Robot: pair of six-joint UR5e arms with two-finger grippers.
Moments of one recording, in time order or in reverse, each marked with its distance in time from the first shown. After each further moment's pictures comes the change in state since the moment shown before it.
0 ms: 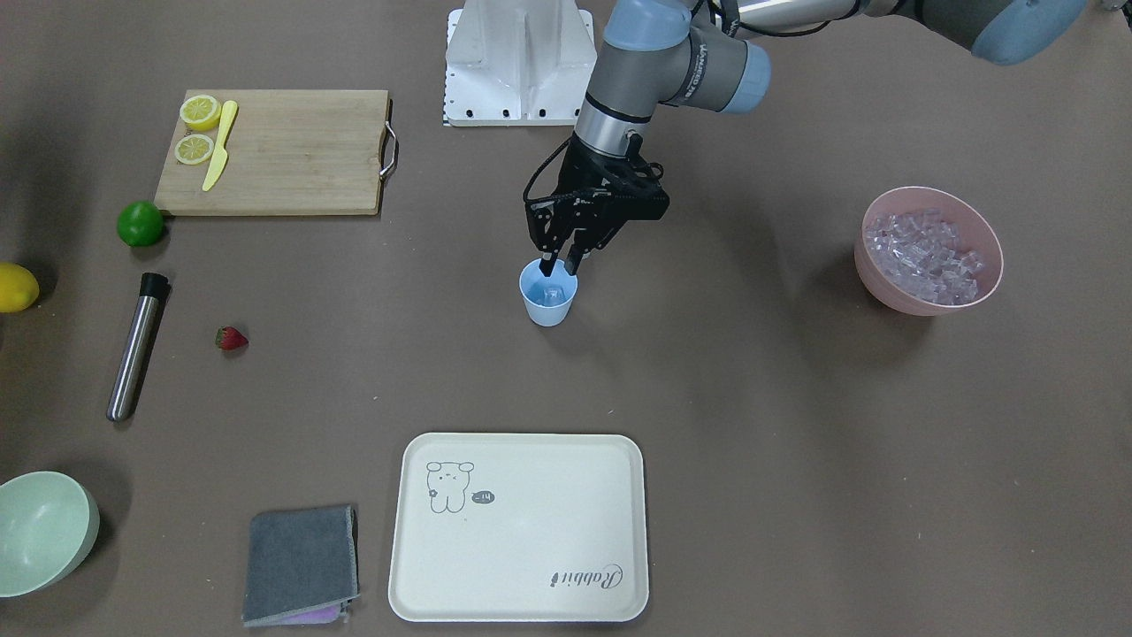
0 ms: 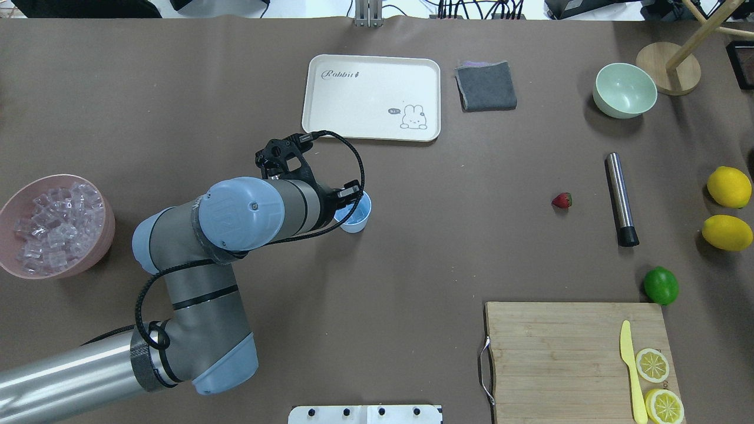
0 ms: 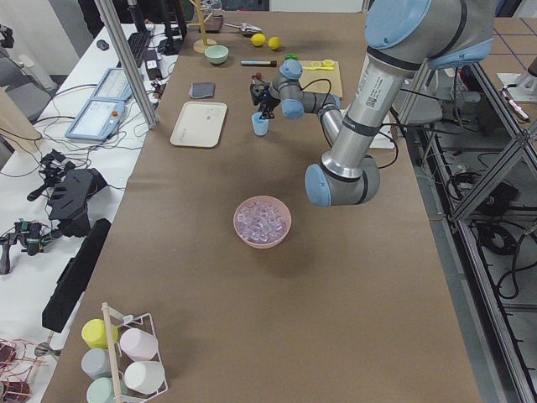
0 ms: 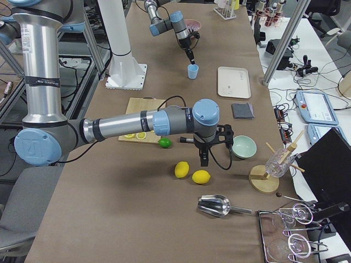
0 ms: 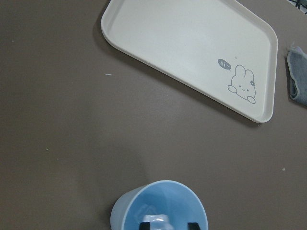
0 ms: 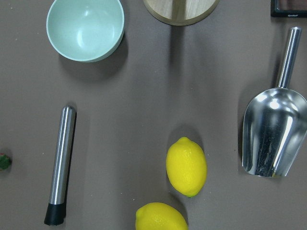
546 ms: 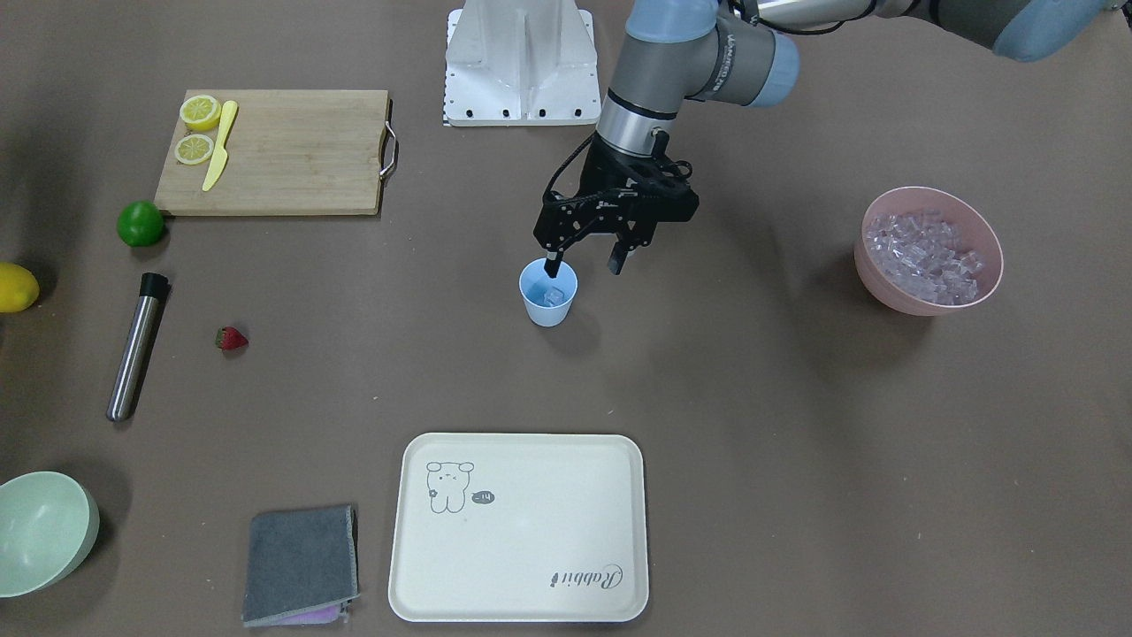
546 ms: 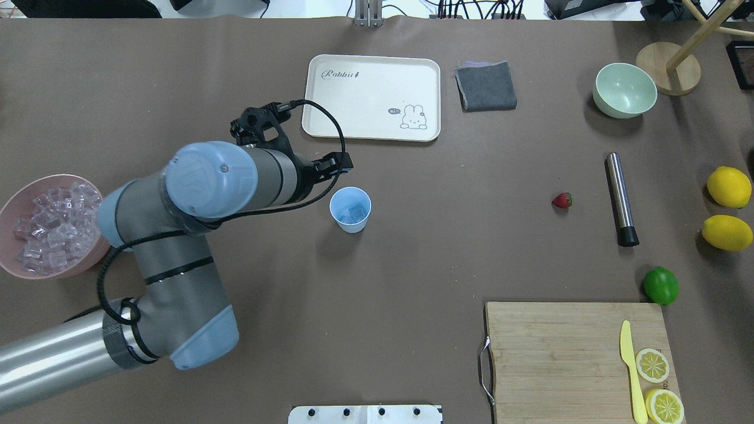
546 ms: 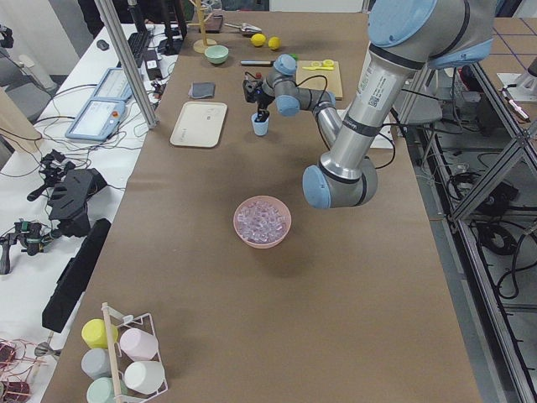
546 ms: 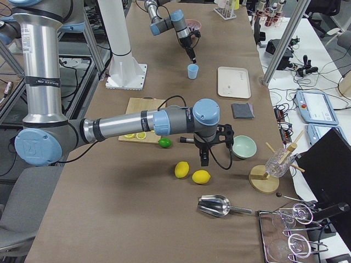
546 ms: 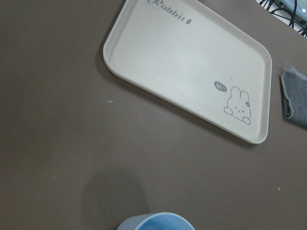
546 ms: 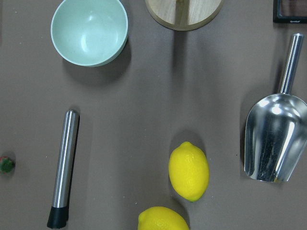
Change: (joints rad) left arm -0.103 0.034 -0.091 0.116 -0.062 0.098; right arm 0.000 0.015 -0.004 -0.001 0.001 0.001
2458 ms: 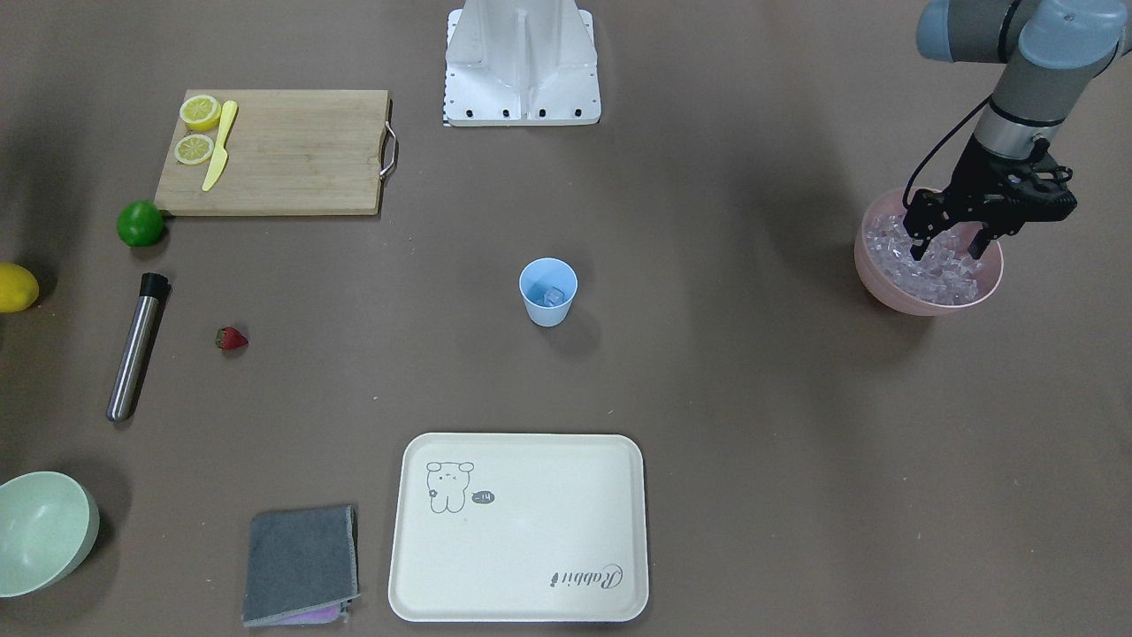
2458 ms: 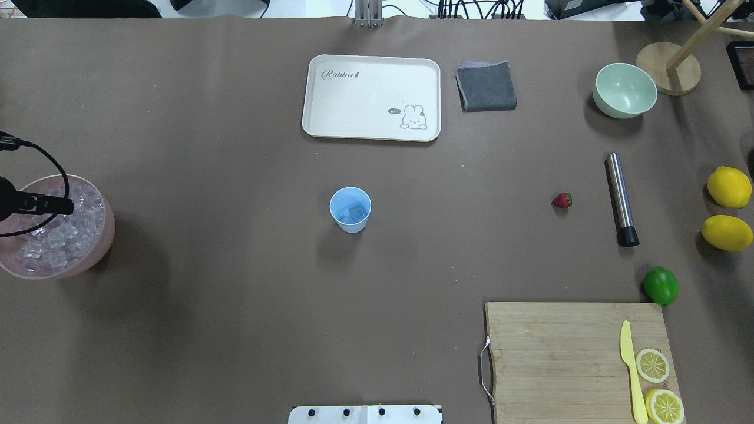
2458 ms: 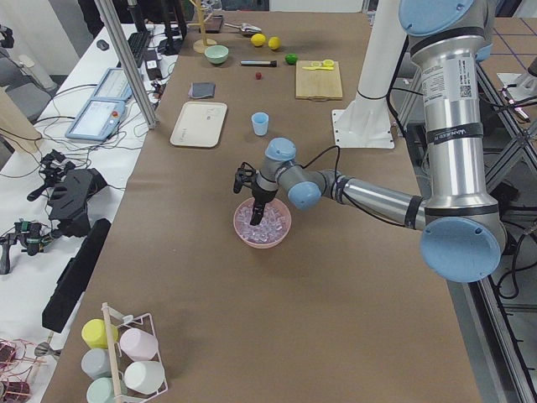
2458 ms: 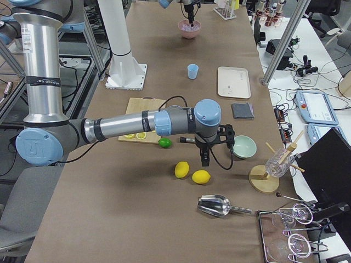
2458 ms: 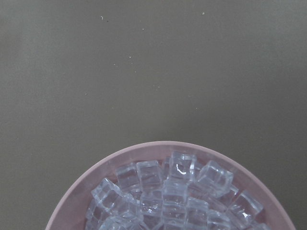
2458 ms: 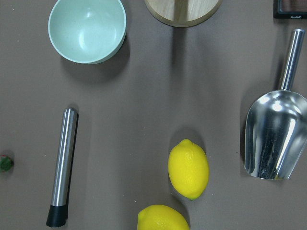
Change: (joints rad) left arm -0.333 0.743 -0.111 -0.253 -0.279 0.675; right arm -0.001 -0.005 -0.009 0.000 0.005 -0.002
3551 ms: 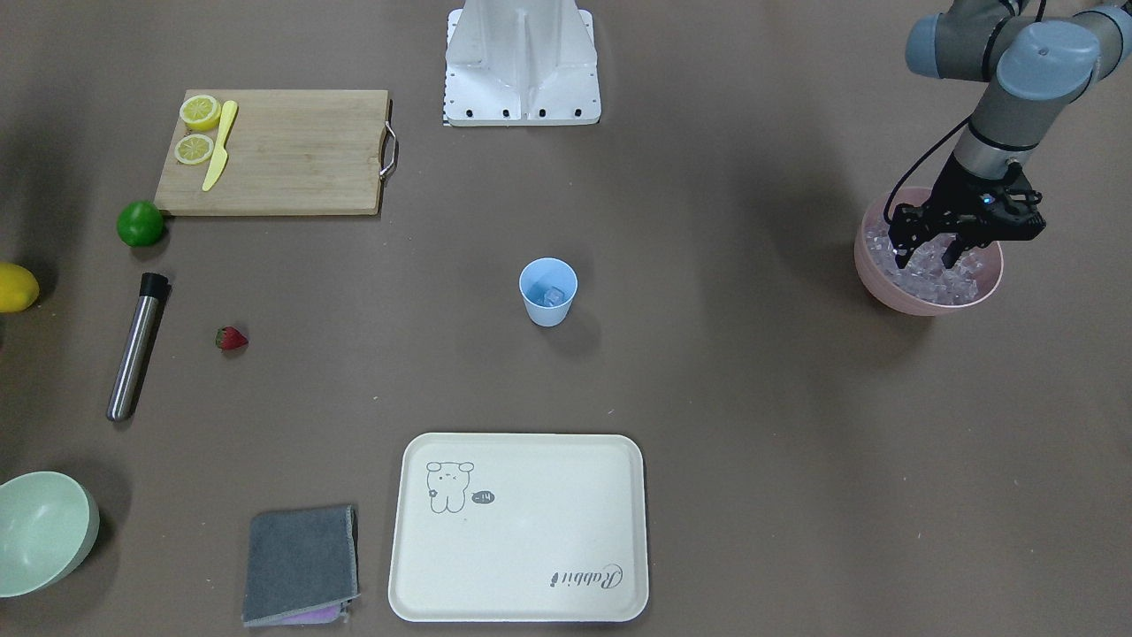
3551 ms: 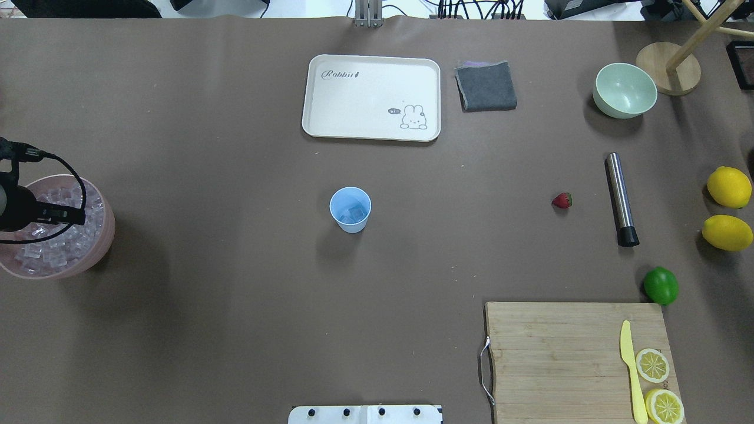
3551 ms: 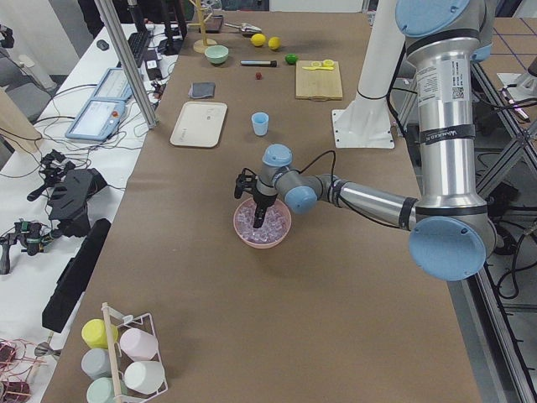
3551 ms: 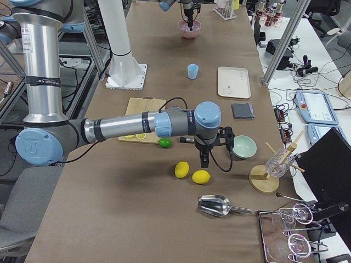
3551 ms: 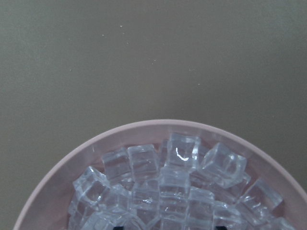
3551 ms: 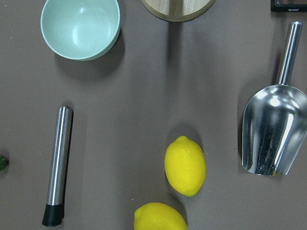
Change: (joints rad) left arm 0.039 -0.032 0.061 -0.003 -0.017 -0.001; right arm -0.002 -0.002 -0.012 0.000 -0.002 0.001
